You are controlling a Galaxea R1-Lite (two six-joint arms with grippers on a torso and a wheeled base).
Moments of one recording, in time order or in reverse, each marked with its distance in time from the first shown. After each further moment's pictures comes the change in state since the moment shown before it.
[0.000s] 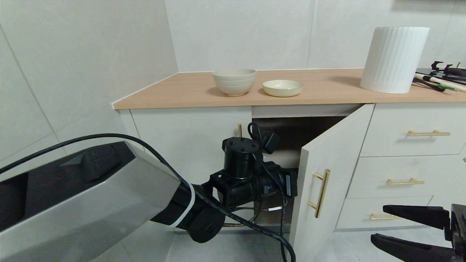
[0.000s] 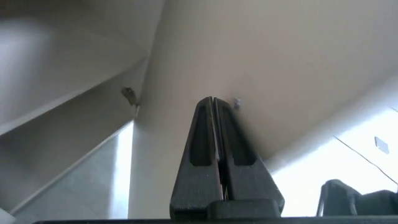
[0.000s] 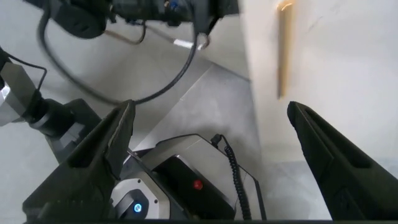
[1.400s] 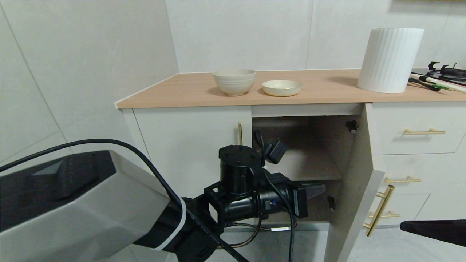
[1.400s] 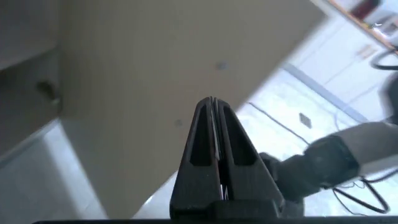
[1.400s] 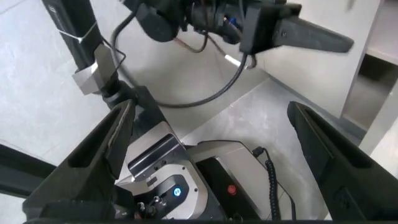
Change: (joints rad) left arm -0.040 -0.061 0.127 -0.104 -0.143 -0.132; right arm -0.015 -0.141 0.020 0.006 0.269 0.003
